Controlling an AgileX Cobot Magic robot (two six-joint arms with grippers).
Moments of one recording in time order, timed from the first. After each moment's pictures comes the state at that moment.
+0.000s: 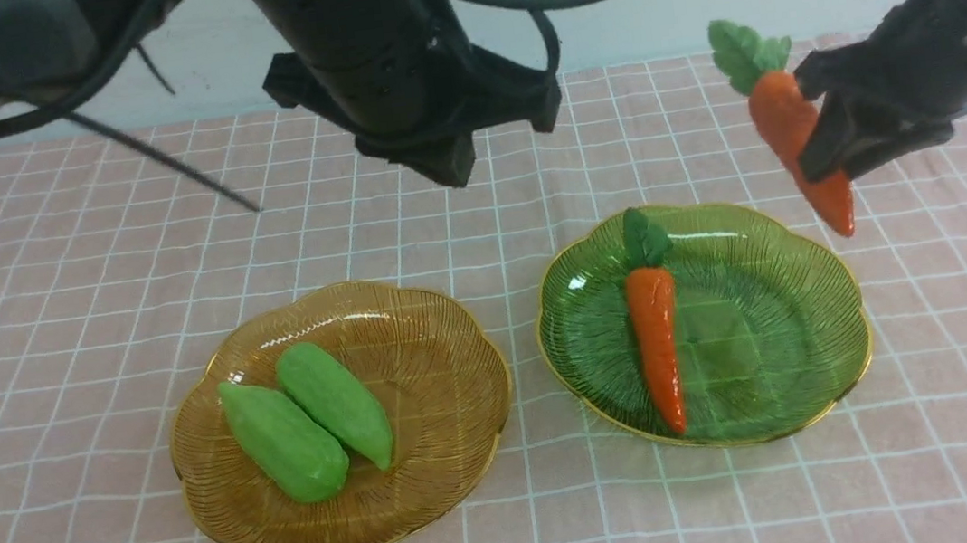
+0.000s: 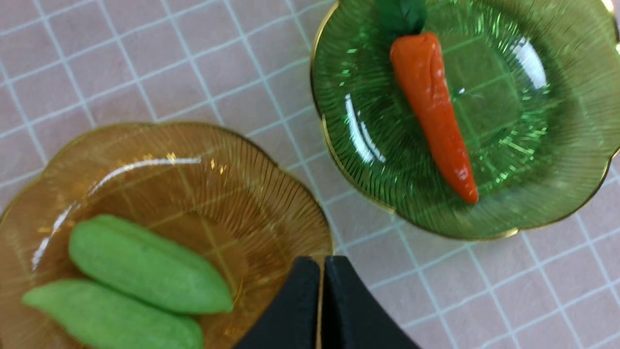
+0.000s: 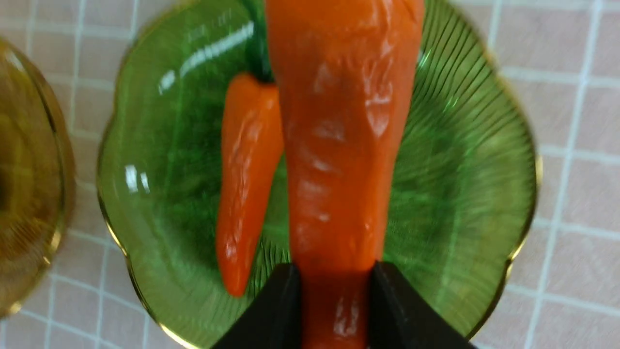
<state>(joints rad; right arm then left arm) 0.08 1.85 -1.62 0.38 1.23 -0.13 -0.58 1.75 -1.85 0.00 1.25 -0.20</state>
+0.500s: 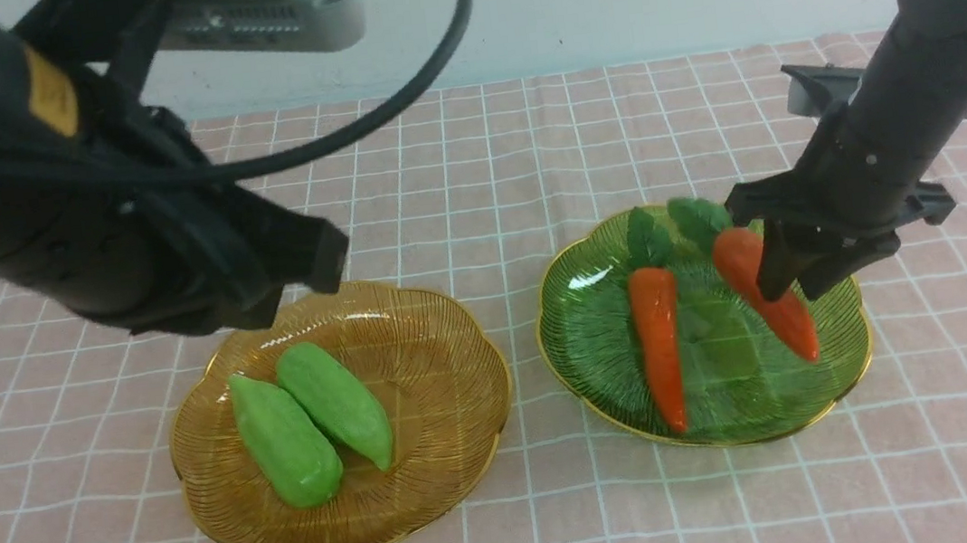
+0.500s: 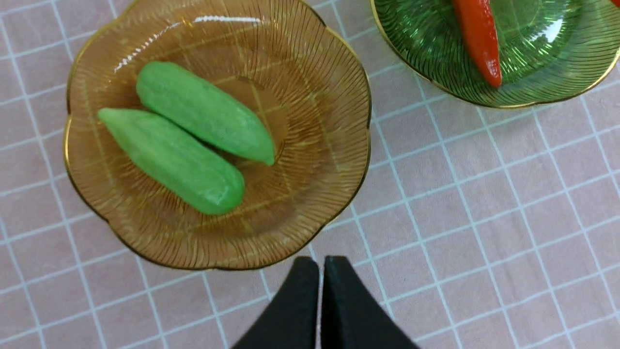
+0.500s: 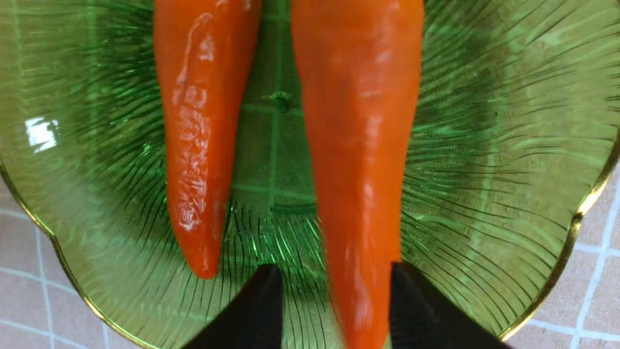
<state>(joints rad) 0.18 1.94 -1.54 0.29 1.23 0.02 -0.58 1.30 -1.43 0.02 1.25 -0.28</state>
